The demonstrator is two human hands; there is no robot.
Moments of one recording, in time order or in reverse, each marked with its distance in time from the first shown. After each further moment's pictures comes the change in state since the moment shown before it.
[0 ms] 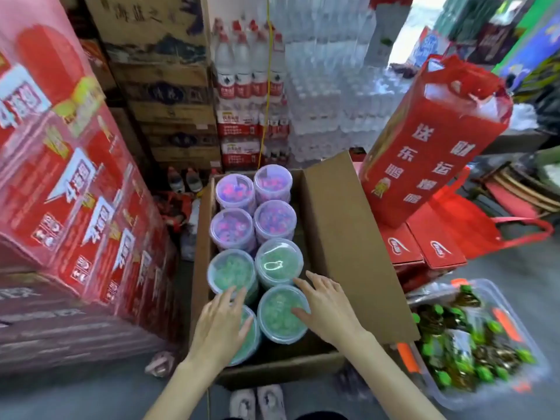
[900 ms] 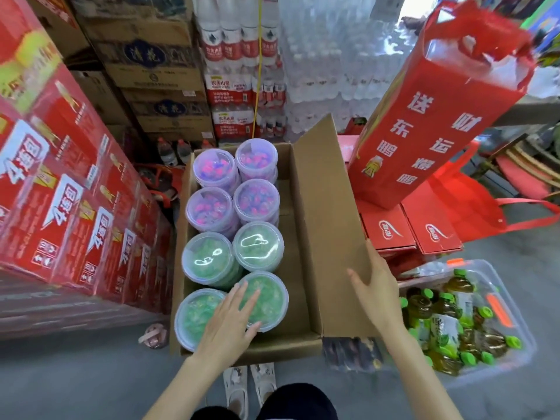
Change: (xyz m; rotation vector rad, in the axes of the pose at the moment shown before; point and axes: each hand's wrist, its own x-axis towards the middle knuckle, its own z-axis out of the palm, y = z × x) left_hand 0.001 0.056 0.041 -0.160 -0.239 -0.001; right_hand -0.026 0.112 -0.020 0.558 0.316 0.464
